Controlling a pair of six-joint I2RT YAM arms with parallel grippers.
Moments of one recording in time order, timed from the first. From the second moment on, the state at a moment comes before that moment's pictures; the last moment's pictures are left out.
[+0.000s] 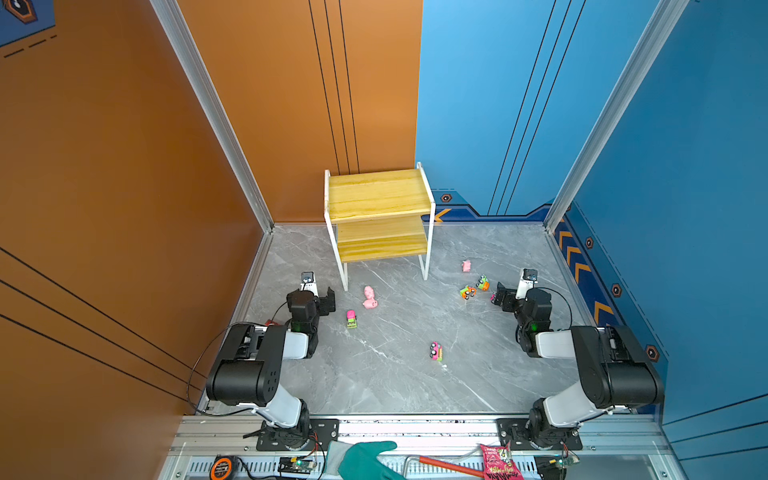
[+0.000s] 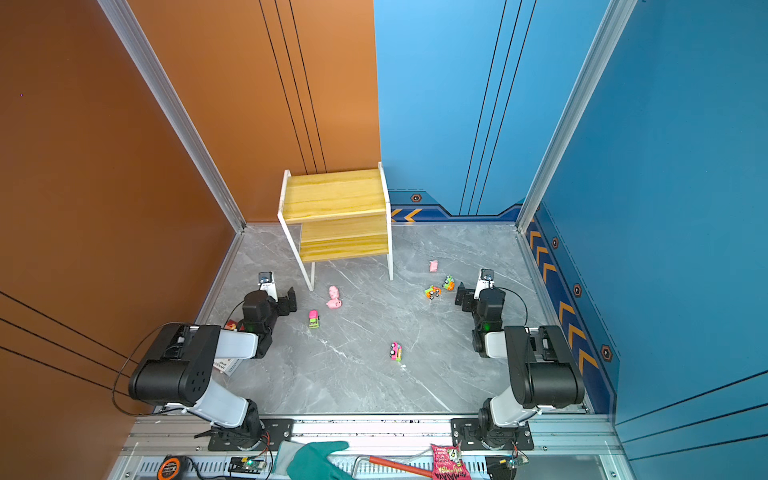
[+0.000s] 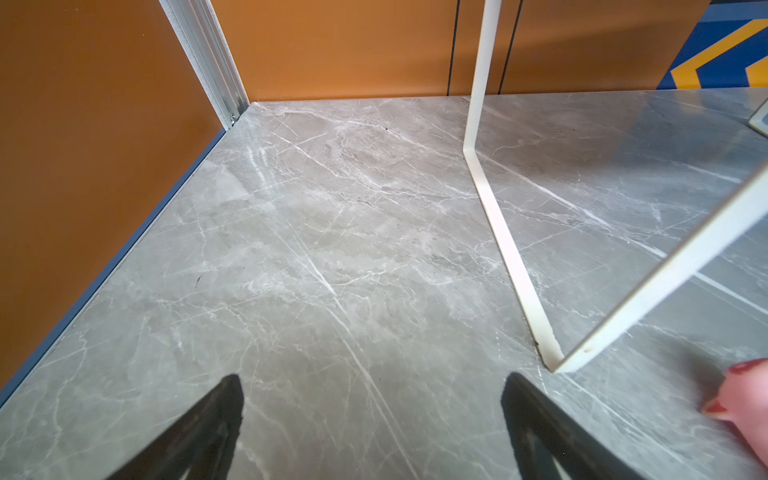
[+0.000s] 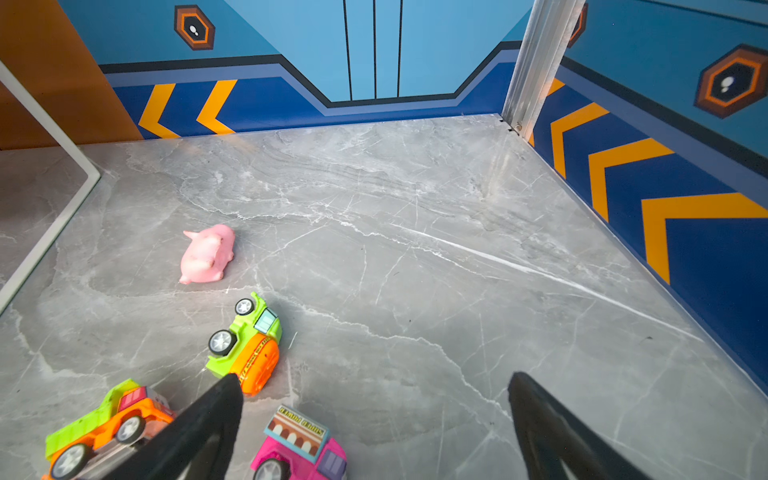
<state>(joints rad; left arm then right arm) -0.03 1.57 0.38 0.81 -0.18 -0.01 0.00 1.55 0.38 0.83 0.11 0.06</state>
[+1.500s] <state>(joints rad) 0.12 1.85 1.34 0.06 0.36 -0.97 0.17 1.71 1.06 0.38 -0.30 0.95</state>
